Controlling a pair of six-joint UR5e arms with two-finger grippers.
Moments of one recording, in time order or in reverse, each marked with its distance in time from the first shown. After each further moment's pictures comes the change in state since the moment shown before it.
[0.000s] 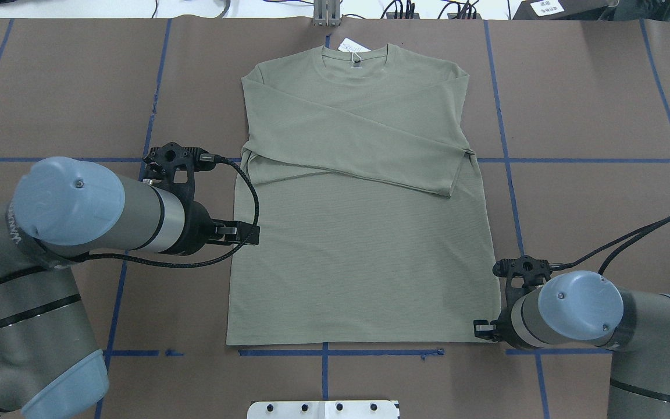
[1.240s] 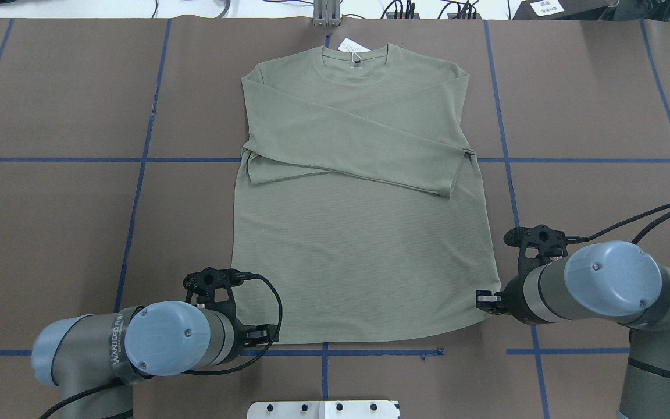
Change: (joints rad) left arm 0.312 0.029 0.126 0.019 0.163 -0.356; right arm 0.086 0.005 0.082 0.001 0.004 0.011
